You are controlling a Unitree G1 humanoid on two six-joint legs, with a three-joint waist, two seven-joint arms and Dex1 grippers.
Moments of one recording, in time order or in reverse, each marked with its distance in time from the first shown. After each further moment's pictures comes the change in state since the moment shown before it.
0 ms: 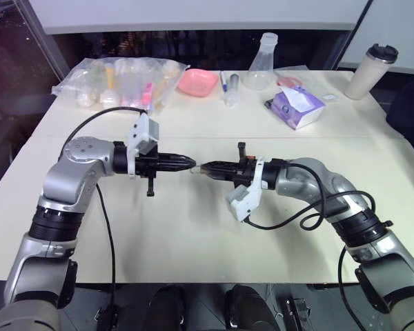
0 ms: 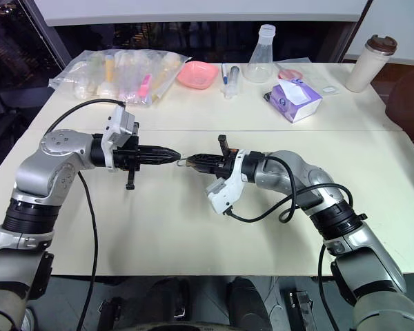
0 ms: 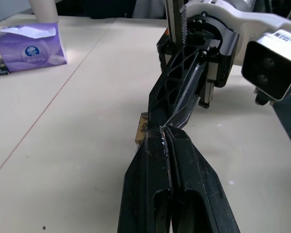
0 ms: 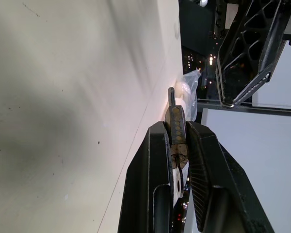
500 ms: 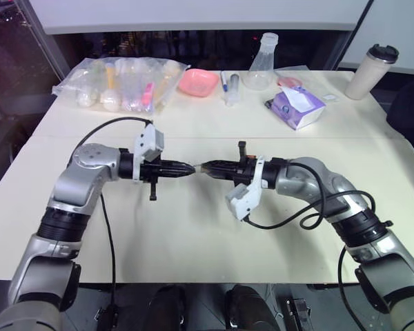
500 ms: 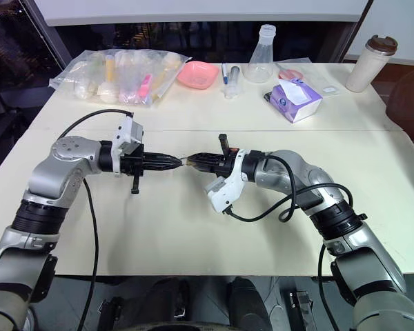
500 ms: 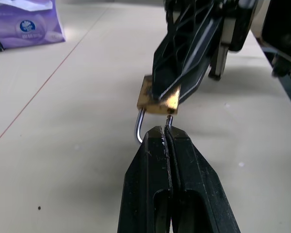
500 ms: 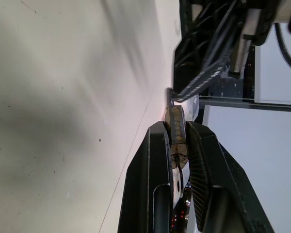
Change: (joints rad) left arm 0.012 -0.030 -0.060 0.120 0.078 -0.101 -0.003; right arm 0.000 0.000 0.000 -0.004 0.011 0.020 0.012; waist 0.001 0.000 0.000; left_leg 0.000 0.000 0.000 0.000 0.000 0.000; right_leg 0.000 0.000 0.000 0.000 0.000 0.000
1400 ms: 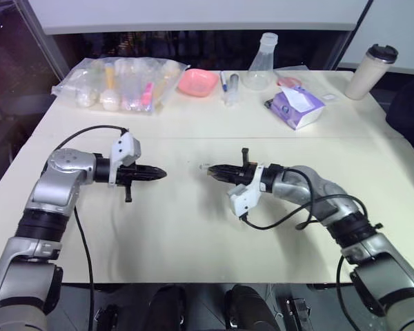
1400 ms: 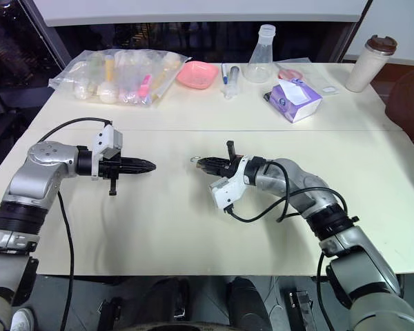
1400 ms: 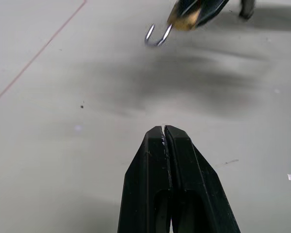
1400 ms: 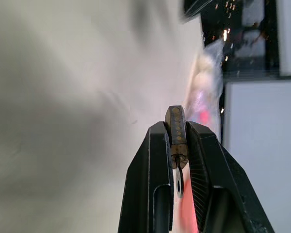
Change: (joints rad) left arm 0.026 0.128 0.038 0.143 0.068 -0.085 -0.041; right arm -0.011 0.068 0.045 0.333 -0.100 -0.031 -0.168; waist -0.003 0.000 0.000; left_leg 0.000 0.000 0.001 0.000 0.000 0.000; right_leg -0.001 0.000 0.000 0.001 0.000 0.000
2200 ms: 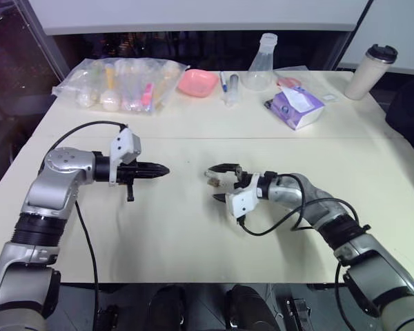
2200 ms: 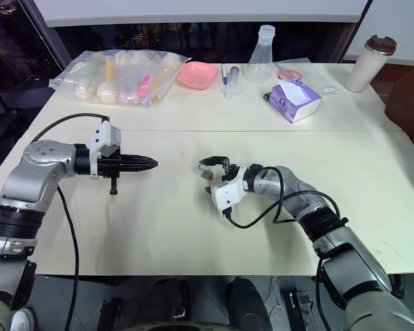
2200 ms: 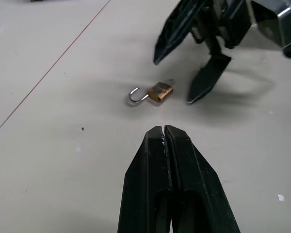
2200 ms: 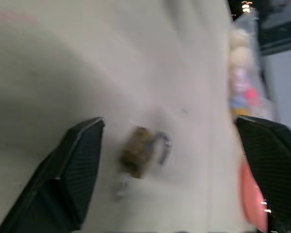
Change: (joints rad) left arm 0.034 0.003 0.028 -0.118 -0.042 0.073 0.031; right arm 0.068 -0.028 0.030 -0.054 0.271 0.103 0.279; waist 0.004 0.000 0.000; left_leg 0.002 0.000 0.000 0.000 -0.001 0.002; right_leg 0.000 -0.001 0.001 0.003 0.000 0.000
